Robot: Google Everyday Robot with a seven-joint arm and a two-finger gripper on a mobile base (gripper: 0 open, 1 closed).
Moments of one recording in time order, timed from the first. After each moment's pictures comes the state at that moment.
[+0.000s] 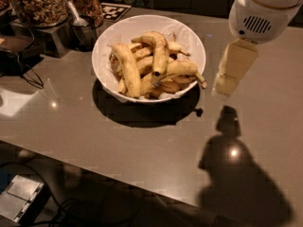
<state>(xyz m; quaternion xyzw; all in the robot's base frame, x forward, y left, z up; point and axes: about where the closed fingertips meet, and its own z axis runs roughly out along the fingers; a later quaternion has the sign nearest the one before) 0.484 -0.166 0.991 -0.52 0.84 -0.09 0.14</state>
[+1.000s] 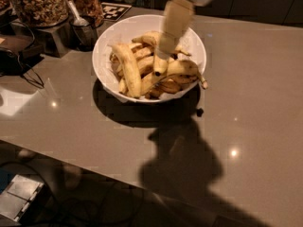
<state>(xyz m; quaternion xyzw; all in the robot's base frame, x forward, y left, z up) 0.548 -0.089 1.029 -0.47 0.86 -0.08 0.17</state>
